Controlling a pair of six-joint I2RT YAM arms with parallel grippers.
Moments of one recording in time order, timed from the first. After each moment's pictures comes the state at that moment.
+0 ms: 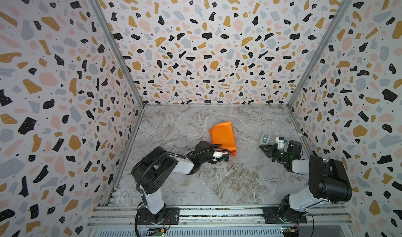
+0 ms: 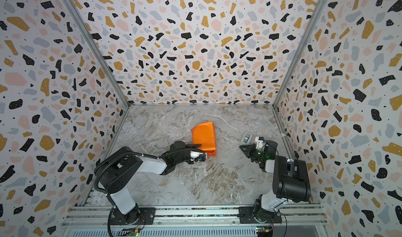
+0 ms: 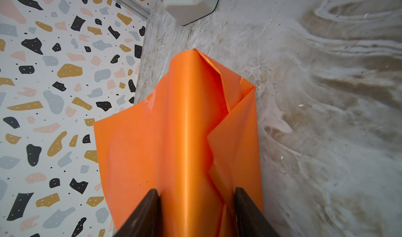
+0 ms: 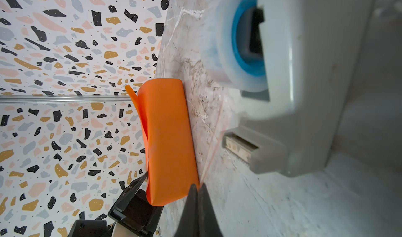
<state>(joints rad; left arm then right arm) -0.71 1.77 0.65 0.65 0.16 1.09 -0.20 1.55 0.42 0.49 -0.90 0.84</state>
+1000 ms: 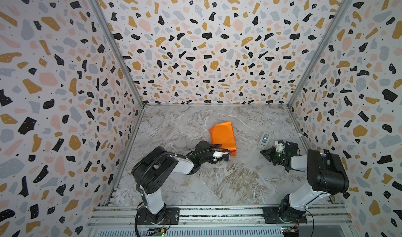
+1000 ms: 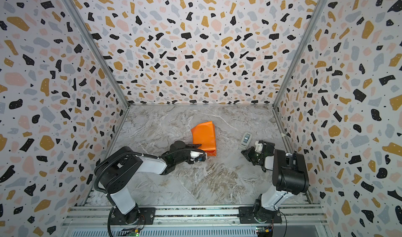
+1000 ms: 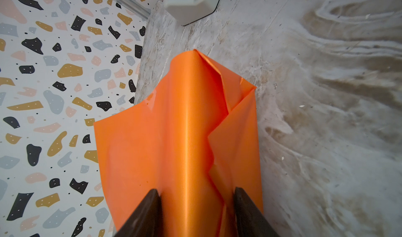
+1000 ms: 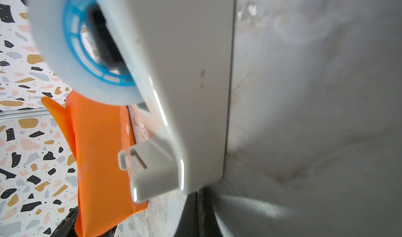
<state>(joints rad) -0.71 1.77 0.66 0.65 0.16 1.09 -0.20 1.64 0.48 0.30 -0.71 0.67</state>
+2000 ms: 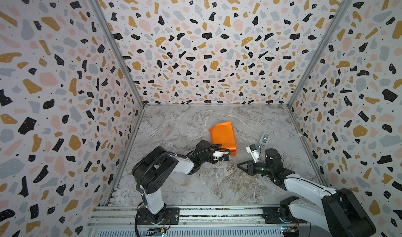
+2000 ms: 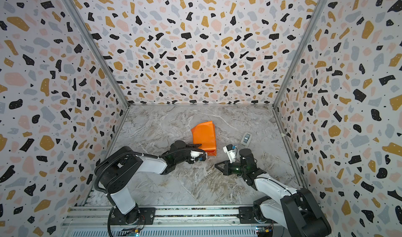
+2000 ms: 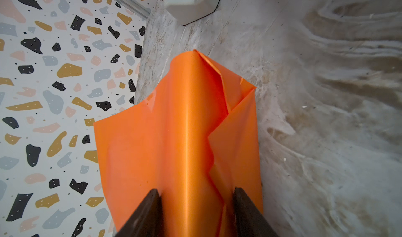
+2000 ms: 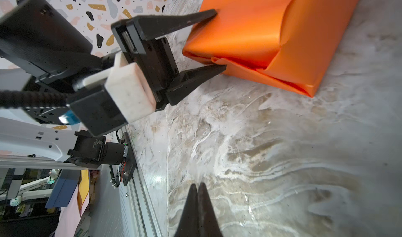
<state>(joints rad) -0.71 1.77 0.66 0.65 0.16 1.09 0.40 1.15 0.28 0.28 -0.77 0.49</state>
